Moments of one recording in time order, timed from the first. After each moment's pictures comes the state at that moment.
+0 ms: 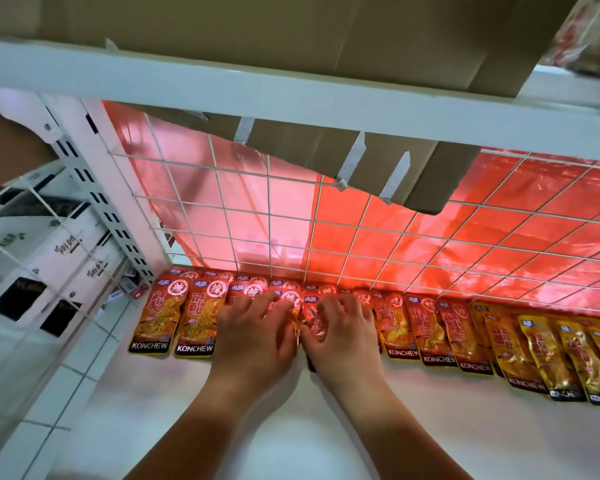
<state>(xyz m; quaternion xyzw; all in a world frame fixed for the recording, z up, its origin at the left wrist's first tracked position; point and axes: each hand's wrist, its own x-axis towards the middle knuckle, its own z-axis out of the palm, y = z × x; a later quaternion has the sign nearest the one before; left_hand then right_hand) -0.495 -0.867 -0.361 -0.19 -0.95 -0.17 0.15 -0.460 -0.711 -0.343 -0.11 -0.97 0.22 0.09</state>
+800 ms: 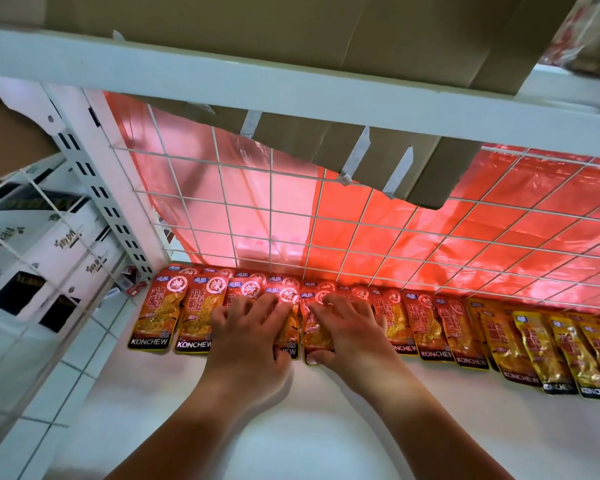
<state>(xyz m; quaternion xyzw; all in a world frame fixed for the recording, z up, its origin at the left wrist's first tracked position) -0.483 -0.878 -0.363 -0.21 -0.97 -0.11 0.06 -0.457 -0.684 -0.326 0.01 -0.99 0.12 -0.09</state>
